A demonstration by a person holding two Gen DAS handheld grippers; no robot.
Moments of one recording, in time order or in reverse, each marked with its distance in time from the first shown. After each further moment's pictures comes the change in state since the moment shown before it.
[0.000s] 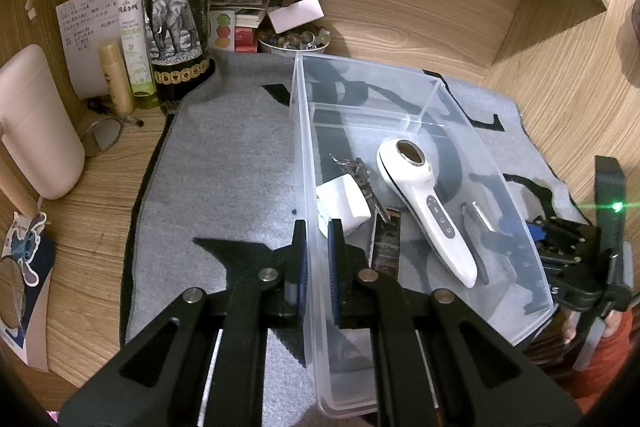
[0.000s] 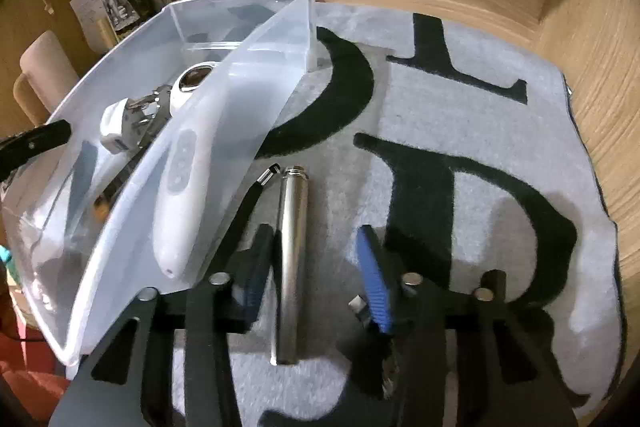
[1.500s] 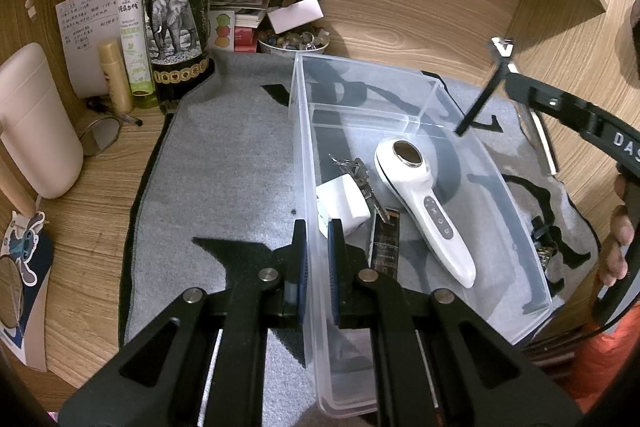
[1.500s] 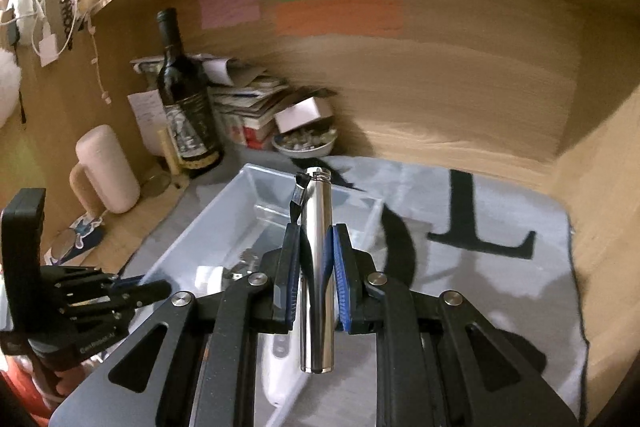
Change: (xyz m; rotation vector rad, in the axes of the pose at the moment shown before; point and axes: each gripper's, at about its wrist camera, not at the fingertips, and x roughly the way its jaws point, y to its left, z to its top) left arm 0.000 0.000 0.000 0.001 0.000 0.000; right arm -0.073 0.046 0.088 -0.072 -0.330 0.102
